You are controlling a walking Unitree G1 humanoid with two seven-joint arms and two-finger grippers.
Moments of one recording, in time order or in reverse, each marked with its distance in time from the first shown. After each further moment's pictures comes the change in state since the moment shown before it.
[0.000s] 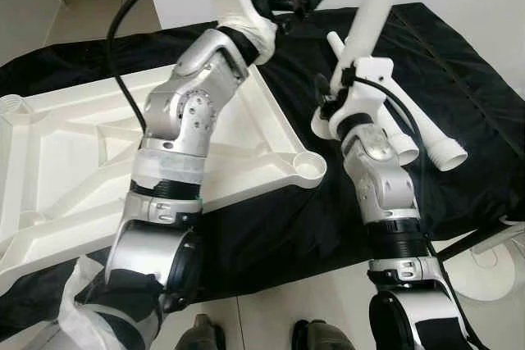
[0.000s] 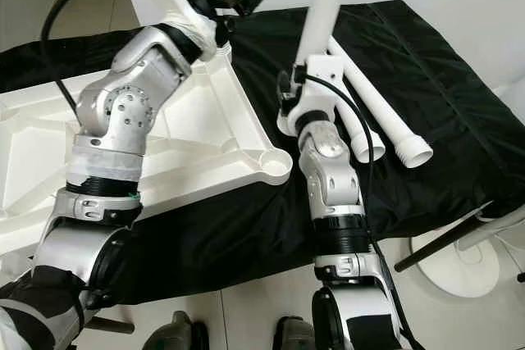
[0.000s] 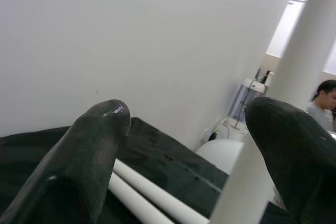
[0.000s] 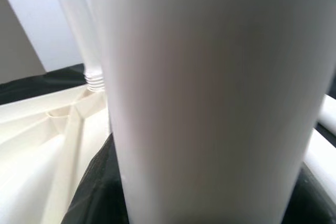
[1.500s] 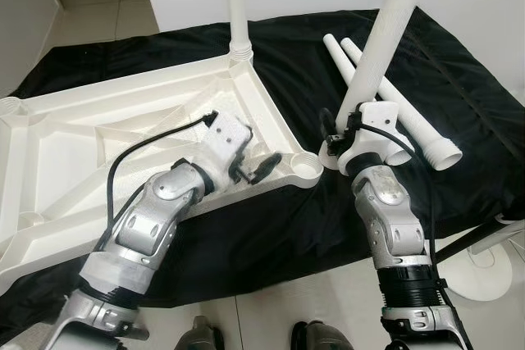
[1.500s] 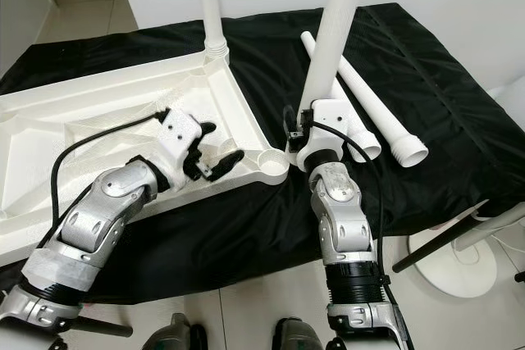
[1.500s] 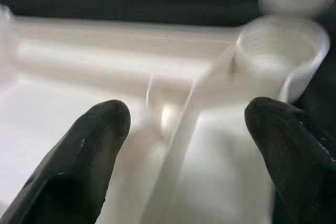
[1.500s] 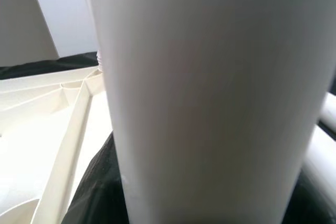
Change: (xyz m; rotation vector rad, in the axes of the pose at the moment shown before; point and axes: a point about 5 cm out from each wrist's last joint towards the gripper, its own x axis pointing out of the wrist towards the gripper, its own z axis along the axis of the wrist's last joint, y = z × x) left arm -0.128 0.033 -0.125 0.526 0.669 -0.058; right arm -0.038 -0.009 -0.018 -0.057 -0.029 0.062
